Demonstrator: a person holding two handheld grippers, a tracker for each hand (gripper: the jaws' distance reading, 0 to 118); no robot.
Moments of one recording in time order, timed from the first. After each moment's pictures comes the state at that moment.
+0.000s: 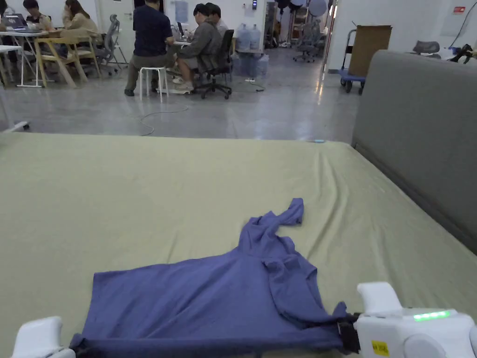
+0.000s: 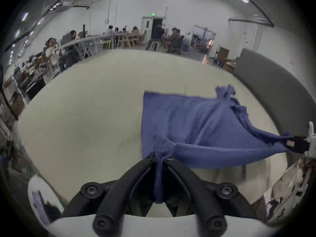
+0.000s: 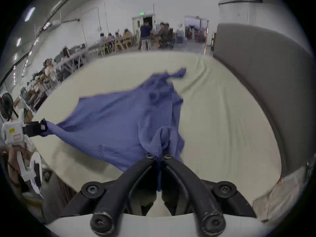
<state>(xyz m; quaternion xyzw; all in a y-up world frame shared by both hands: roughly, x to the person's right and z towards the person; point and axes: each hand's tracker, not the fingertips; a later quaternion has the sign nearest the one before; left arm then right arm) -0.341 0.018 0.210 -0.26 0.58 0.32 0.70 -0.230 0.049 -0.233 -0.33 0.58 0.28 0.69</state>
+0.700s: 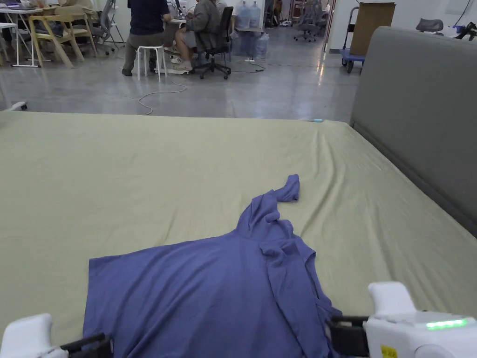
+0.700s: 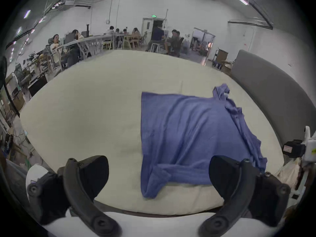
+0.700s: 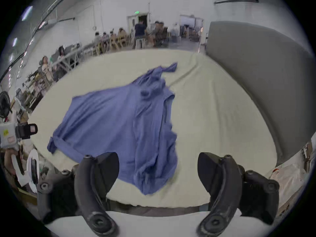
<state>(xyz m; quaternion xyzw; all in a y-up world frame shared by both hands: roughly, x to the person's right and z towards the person) -0.293 0.040 0.217 -0.23 0.59 0.30 0.72 -0.186 0.056 -0.229 -0.31 0.56 0.25 0.72</state>
